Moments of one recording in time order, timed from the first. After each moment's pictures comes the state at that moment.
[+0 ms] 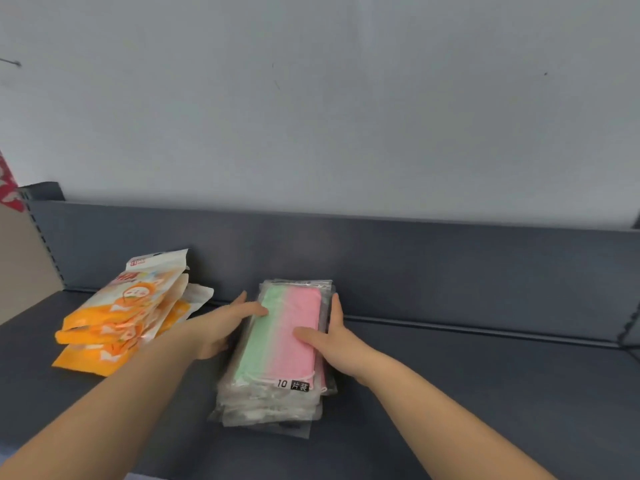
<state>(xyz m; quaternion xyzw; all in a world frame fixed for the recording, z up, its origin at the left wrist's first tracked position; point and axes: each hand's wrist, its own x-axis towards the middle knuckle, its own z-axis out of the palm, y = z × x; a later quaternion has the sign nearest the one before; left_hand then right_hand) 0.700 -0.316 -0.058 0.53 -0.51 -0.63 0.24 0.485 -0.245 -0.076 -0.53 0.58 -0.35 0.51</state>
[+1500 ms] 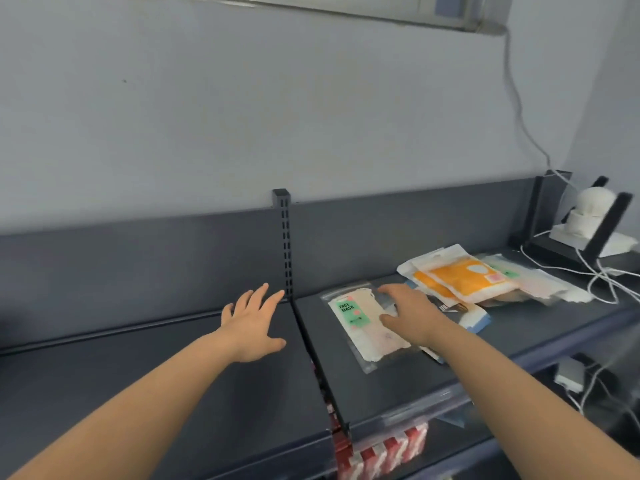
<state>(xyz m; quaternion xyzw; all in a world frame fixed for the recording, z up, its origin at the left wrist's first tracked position) 0.158 -0.100 -0.064 0.37 -0.93 -0.08 0.00 -0.098 0.075 -0.054 -0.51 0.84 -0.18 0.07</state>
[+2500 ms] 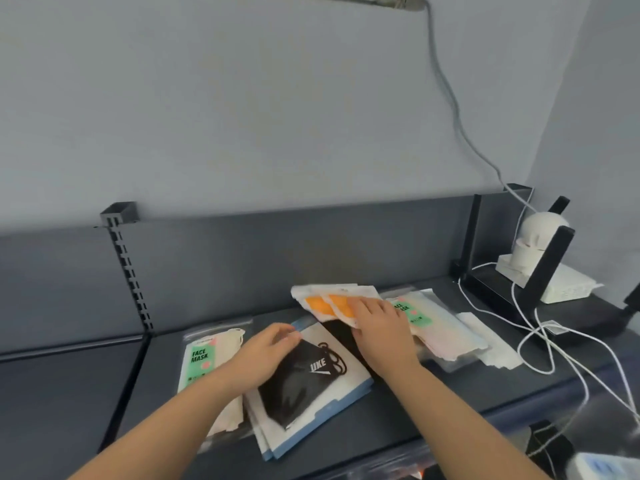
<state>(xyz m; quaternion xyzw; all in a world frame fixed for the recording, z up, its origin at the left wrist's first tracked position) -0.139 0.001 -0.080 0.39 -0.80 -0.44 0.14 -0.344 0.106 -0.085 -0.56 0.79 -0.14 -0.19</state>
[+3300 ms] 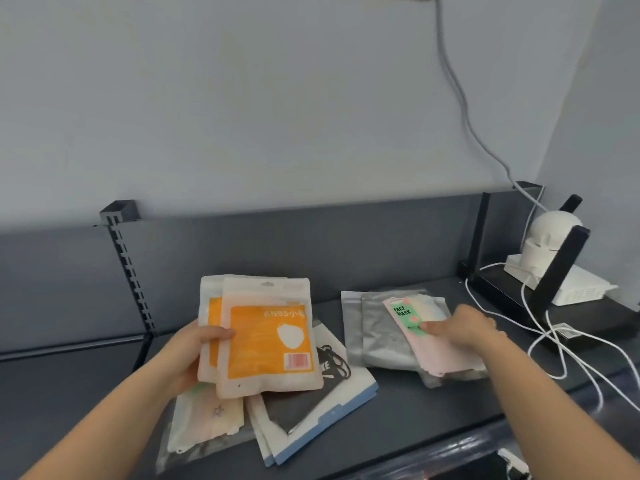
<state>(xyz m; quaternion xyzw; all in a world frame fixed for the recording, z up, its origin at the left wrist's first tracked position) -0.070 -0.044 -0.066 0.41 -0.50 -0.72 0.27 -0.462 0.148 -0.063 -0.22 0.95 -0.16 0.17</state>
